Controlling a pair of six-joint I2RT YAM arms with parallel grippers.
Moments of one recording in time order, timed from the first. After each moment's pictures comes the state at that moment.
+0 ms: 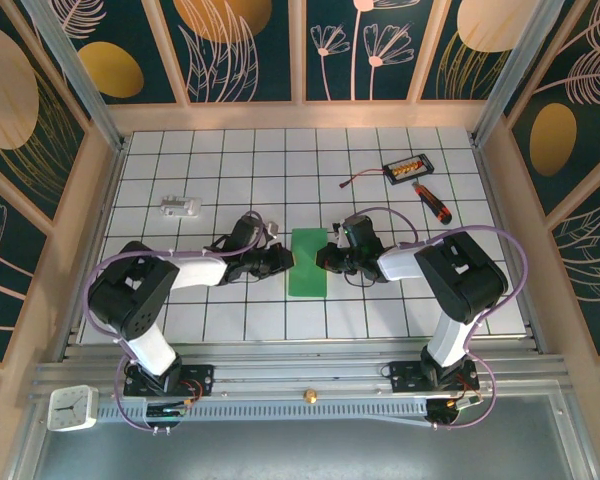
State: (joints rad) left arm -0.60 1.69 0.71 0.20 0.45 -0.89; right arm 0.57 1.75 0.67 0.27 -0.41 0.73
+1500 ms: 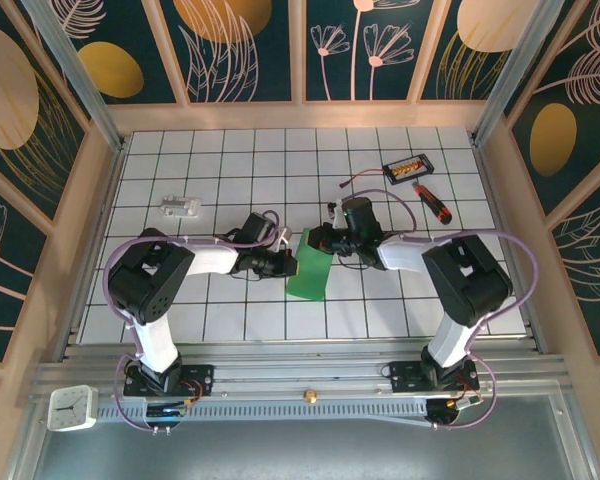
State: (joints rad) left arm -0.60 1.83 0.85 -0.01 0.53 -0.58; right arm 0.56 1.75 0.81 0.28 -0.50 0.79
